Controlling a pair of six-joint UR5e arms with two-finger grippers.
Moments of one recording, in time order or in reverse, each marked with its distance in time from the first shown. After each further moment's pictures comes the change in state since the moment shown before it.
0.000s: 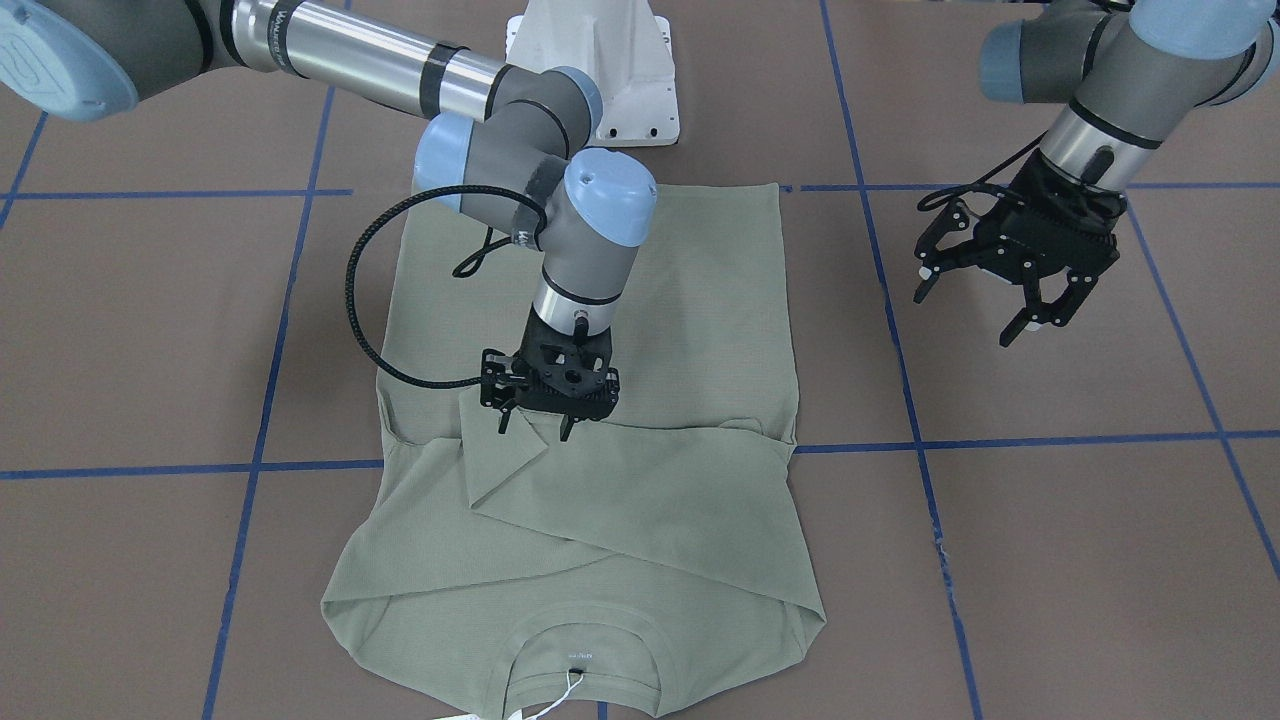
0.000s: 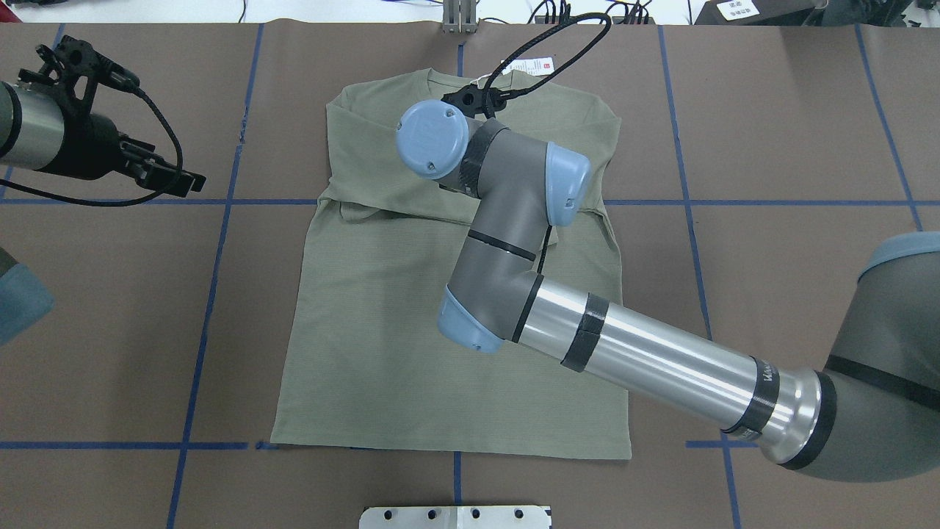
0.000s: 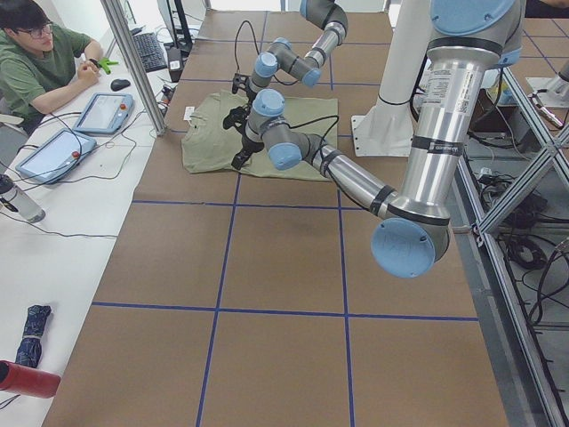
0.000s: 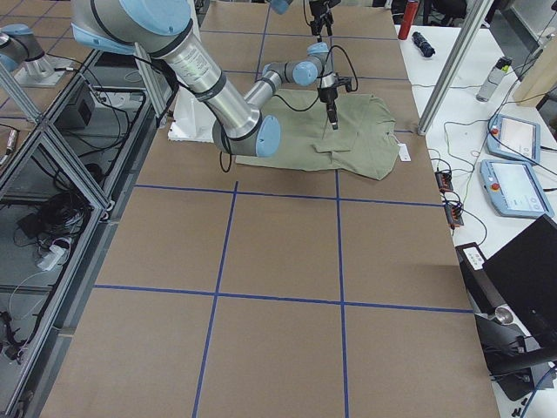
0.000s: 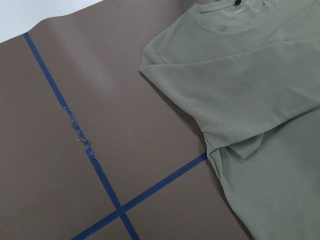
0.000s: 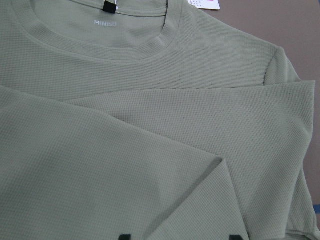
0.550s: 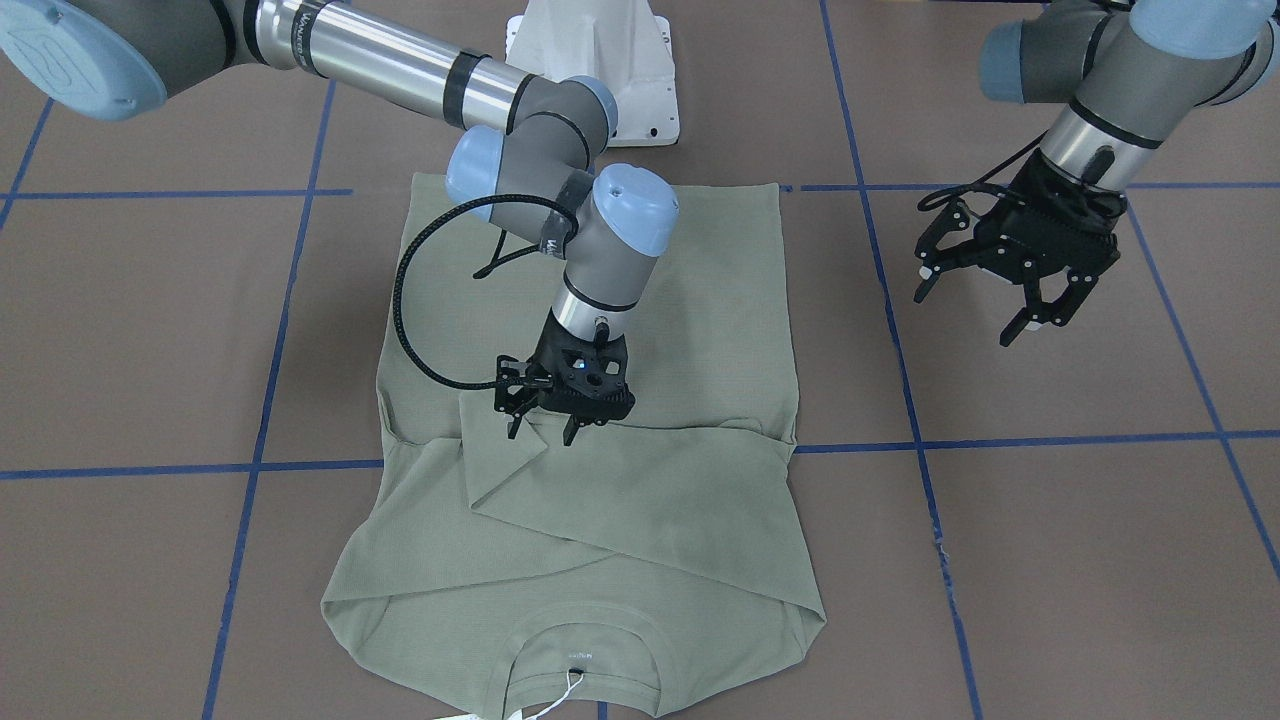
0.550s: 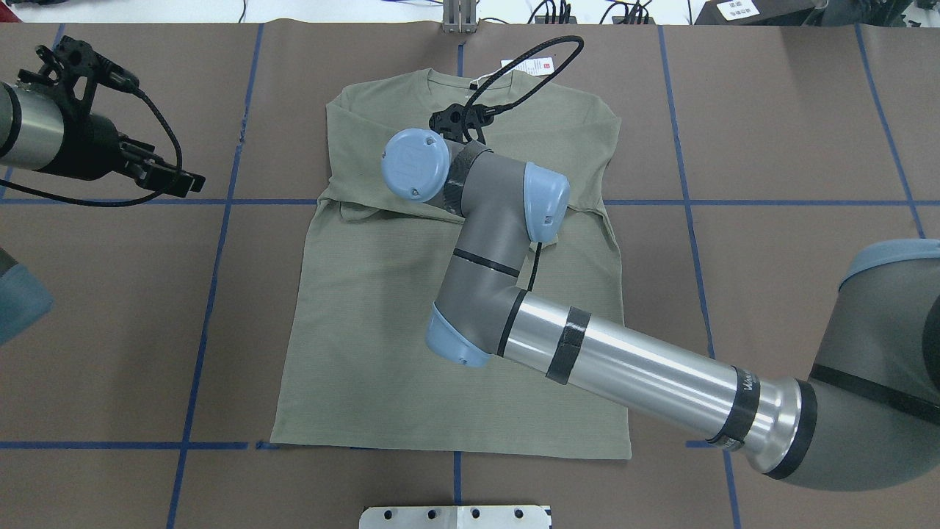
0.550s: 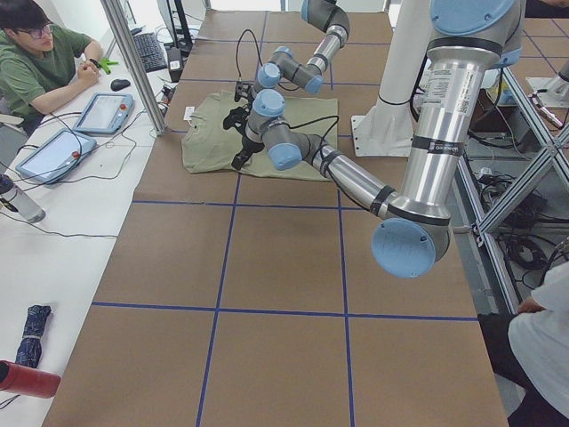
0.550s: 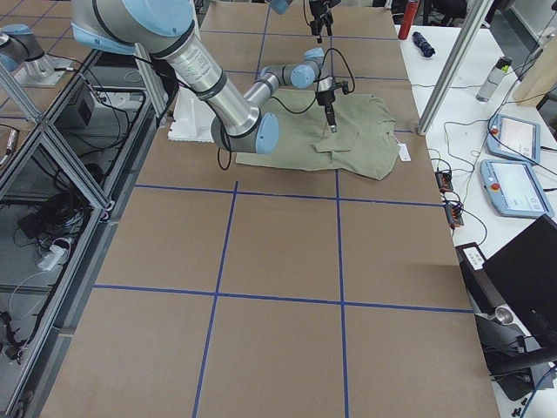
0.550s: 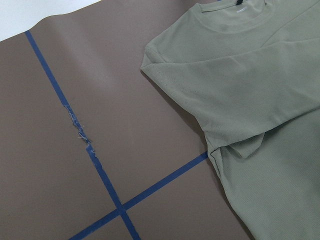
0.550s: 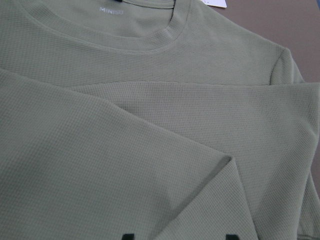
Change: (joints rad) left arm 0.000 0.000 0.000 0.000 -0.001 0.000; right arm -0.028 0.009 -0.056 0.017 -0.062 -0.009
